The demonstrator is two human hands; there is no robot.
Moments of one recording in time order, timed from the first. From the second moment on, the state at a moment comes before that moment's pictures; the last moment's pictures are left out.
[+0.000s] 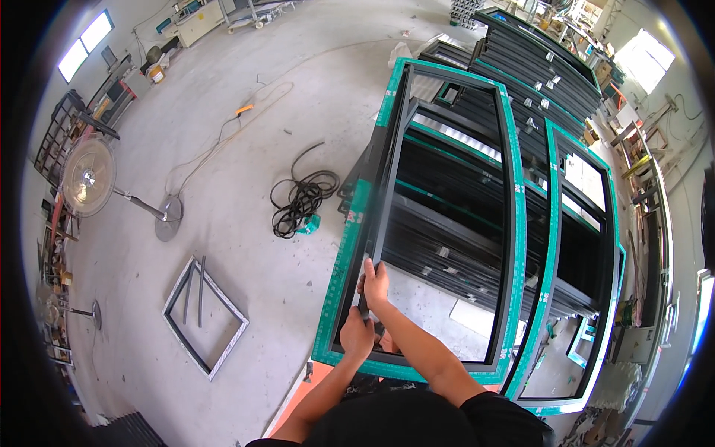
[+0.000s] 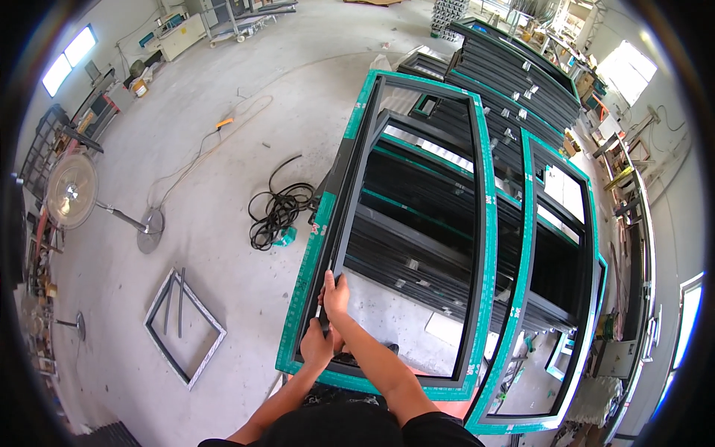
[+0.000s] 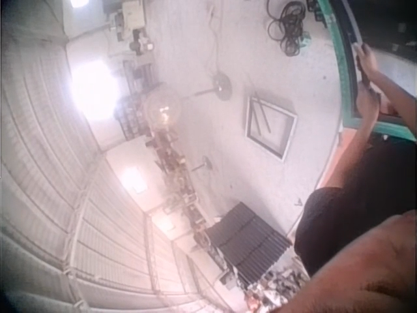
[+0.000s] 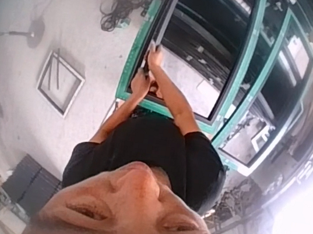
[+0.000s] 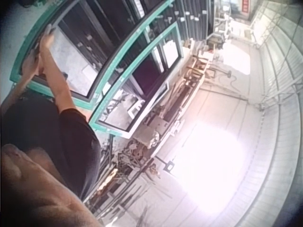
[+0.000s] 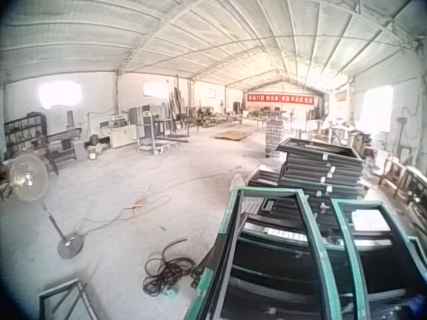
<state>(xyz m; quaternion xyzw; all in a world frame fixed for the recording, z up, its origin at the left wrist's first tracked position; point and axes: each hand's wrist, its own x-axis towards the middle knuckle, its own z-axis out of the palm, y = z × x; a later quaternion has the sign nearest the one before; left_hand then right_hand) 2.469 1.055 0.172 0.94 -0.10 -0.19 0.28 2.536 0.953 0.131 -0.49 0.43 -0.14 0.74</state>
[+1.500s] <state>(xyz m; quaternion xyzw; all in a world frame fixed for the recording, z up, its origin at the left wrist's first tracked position) 2.521 1.155 0.168 0.86 -0.06 -0.32 0.39 2.573 0.971 0.137 -0.76 0.48 -0.07 0.43</state>
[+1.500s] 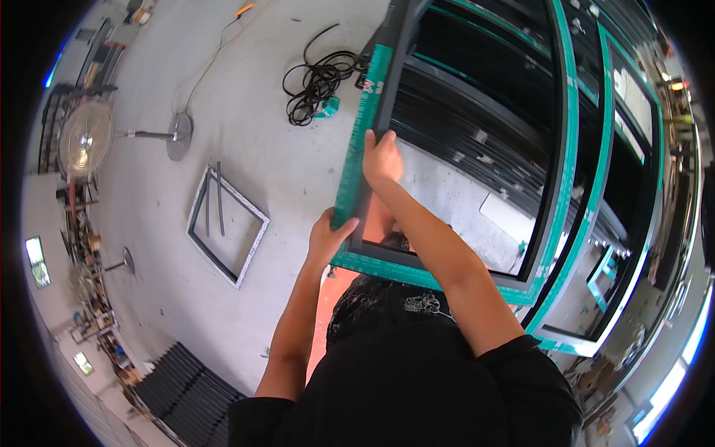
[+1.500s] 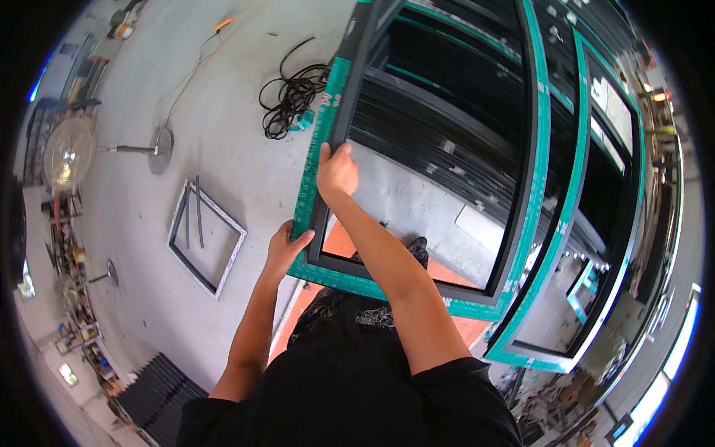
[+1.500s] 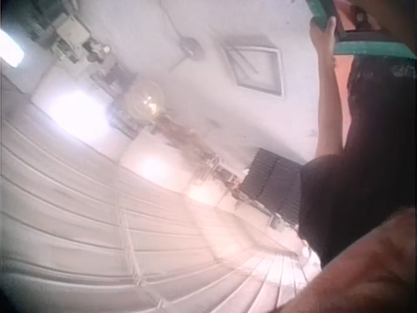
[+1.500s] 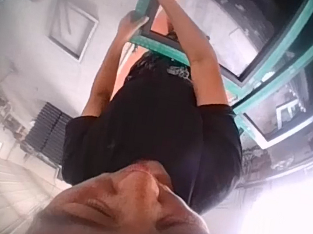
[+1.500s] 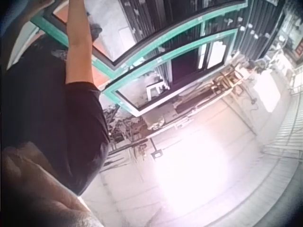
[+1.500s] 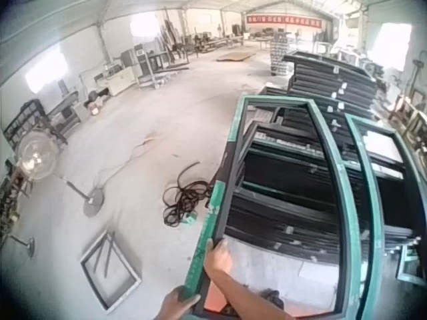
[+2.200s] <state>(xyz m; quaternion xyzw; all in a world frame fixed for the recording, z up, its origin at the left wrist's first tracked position) 2.529 1.149 0.176 0.88 -0.09 -0.35 0.32 2.575 0.979 0.141 -0.76 0.48 -0.09 0.43</state>
